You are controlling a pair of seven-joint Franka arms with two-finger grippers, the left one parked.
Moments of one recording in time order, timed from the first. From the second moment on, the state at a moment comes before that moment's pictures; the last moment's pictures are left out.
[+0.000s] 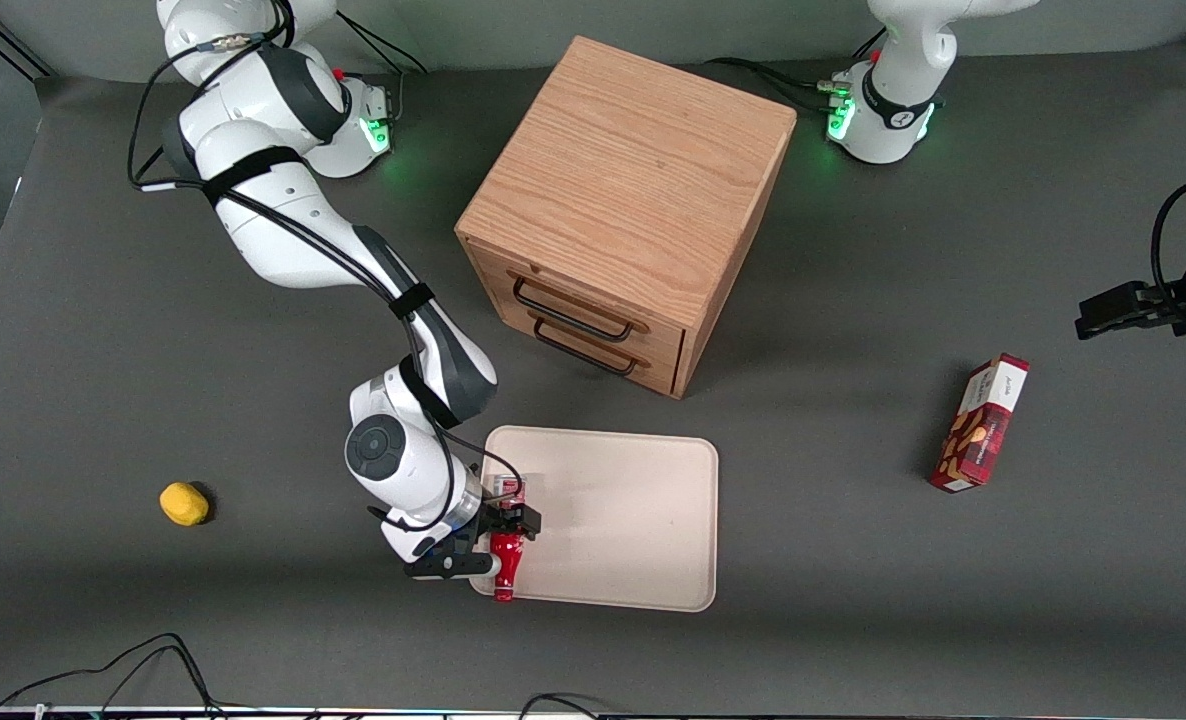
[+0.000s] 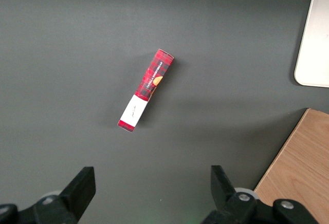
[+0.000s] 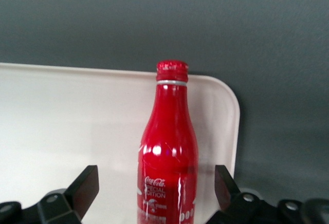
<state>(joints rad) 0.29 1.05 0.20 -1.06 -0.08 2.37 0.42</state>
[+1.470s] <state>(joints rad) 0.11 -0.28 -0.04 -2.13 0.00 1.99 0.21</state>
